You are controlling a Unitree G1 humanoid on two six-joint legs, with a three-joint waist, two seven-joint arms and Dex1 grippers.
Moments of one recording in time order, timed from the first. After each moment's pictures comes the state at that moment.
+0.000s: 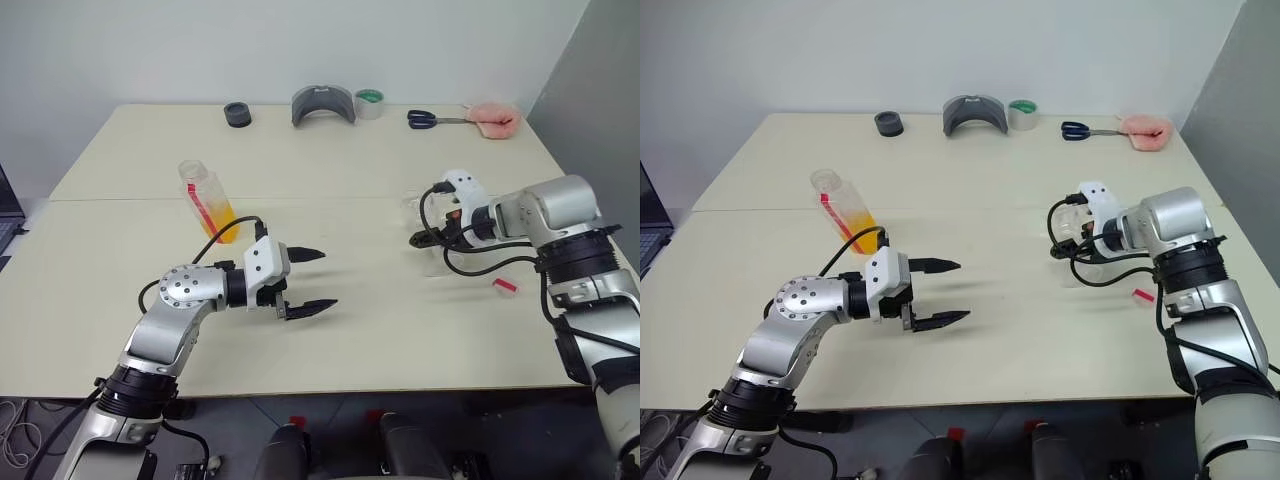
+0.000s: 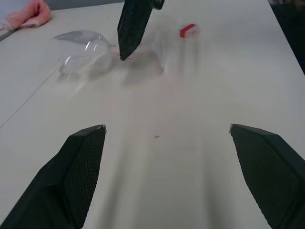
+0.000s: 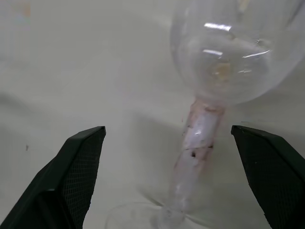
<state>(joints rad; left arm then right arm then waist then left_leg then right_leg) -0.36 0.61 -0.14 -0.10 -0.29 0.17 -1.10 -1.09 -0.56 0.28 0.56 0.34 1.27 0.68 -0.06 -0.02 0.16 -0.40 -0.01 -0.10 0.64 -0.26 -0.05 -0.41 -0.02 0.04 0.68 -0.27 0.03</state>
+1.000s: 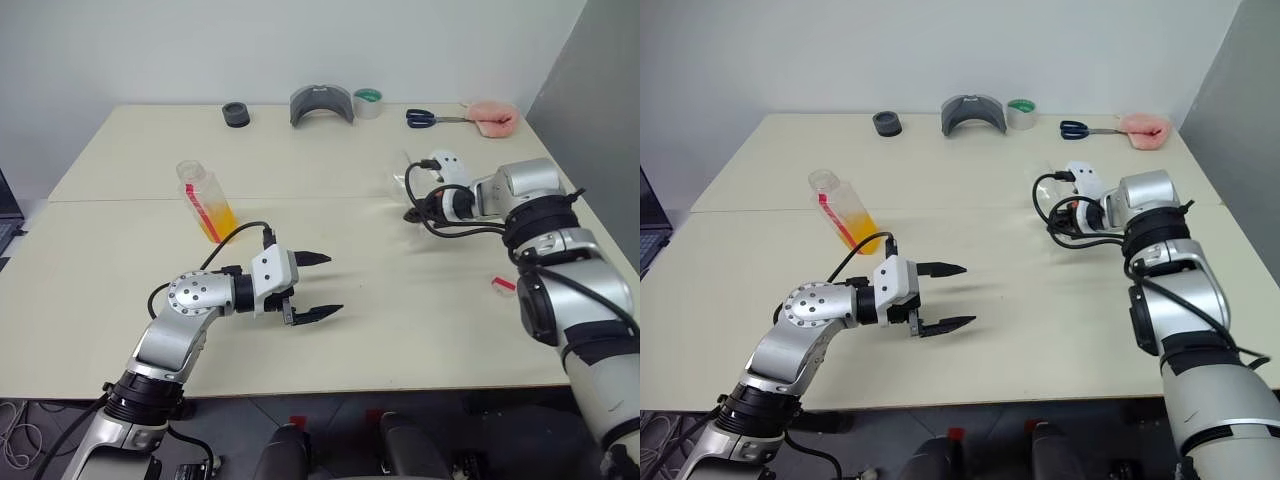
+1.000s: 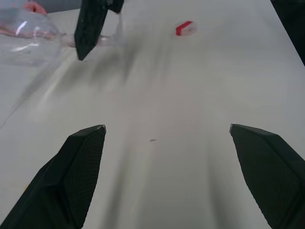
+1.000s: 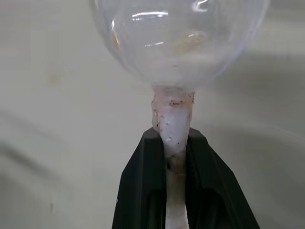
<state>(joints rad) -0.34 0.59 -0.15 -0.12 -0.24 0.14 -1.05 -1.25 -0.38 0.04 0.95 0.17 0.96 0.70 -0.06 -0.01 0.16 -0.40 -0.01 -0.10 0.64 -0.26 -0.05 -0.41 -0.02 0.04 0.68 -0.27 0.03</state>
